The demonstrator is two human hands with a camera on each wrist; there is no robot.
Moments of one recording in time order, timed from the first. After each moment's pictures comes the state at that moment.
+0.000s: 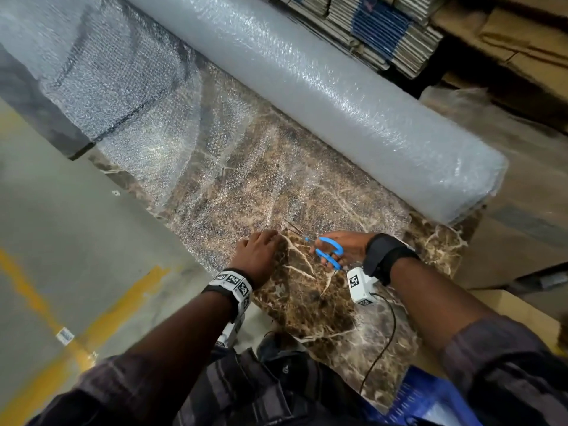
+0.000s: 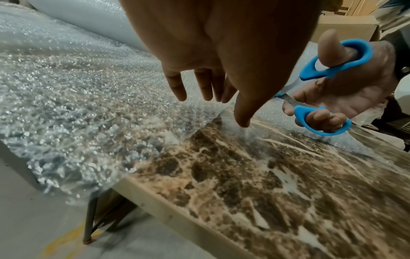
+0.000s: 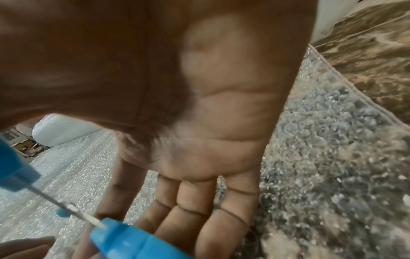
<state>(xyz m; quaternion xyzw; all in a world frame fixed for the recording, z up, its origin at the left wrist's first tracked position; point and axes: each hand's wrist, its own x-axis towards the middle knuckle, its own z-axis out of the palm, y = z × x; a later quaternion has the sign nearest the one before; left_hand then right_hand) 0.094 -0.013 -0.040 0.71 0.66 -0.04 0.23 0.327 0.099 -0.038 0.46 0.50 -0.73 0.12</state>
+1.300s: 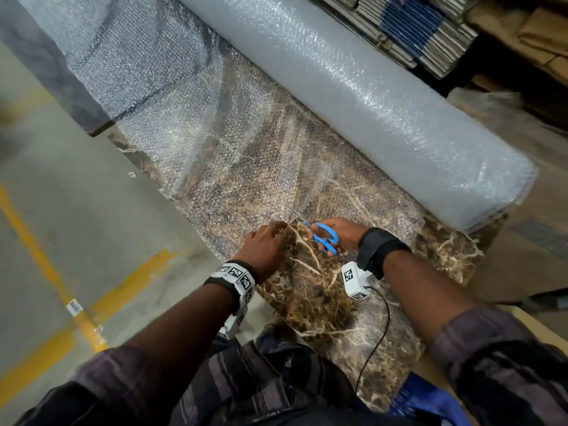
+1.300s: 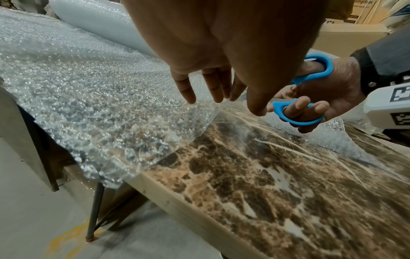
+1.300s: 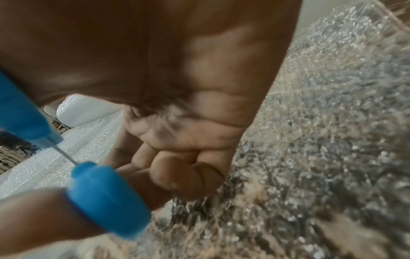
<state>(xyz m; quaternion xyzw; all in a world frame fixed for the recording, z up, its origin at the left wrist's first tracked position) 0.097 -0.022 -0.037 0.71 0.67 0.00 0.22 0.300 0.109 -0.057 0.44 0.58 -0.68 0.07</state>
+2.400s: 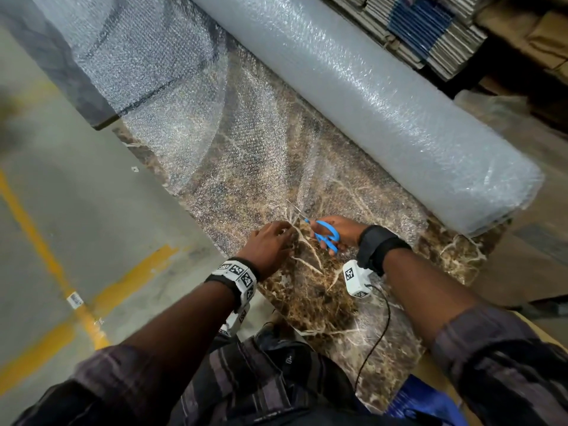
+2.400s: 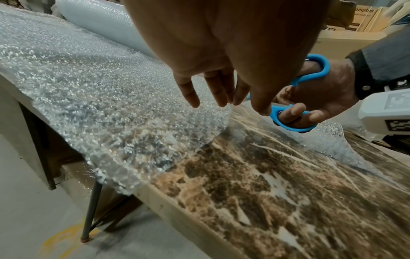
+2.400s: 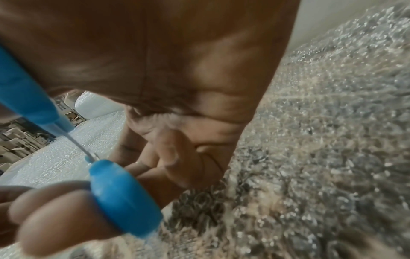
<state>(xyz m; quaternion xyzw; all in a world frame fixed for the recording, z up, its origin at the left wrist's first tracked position) 0.096 -0.022 -0.036 0.72 0.65 0.02 0.24 0.289 0.112 -0.046 0.43 0.61 -0.66 0.10</state>
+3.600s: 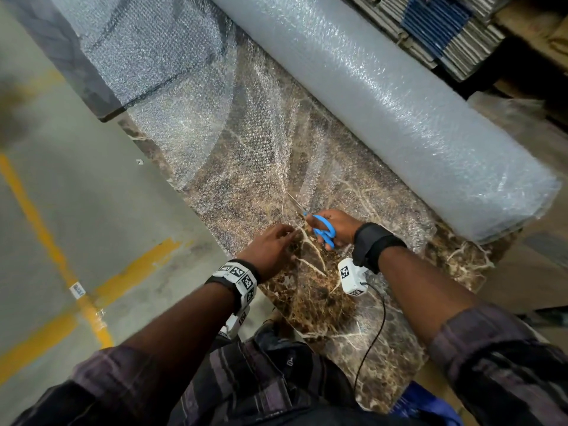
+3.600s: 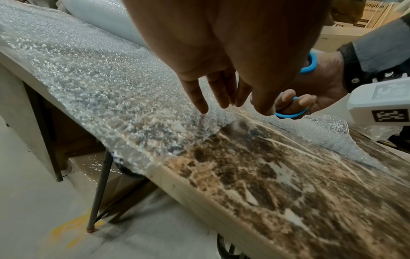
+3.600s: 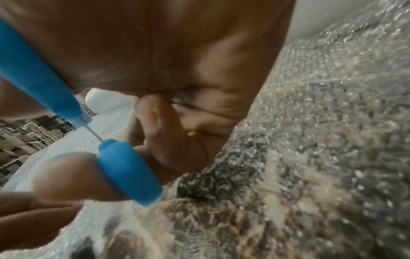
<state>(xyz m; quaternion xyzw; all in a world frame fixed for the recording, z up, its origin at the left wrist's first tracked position) 0.092 -0.030 -0.041 0.71 0.64 0.08 0.29 0.265 0.115 -0.042 0.47 0.60 -0.65 0.08</state>
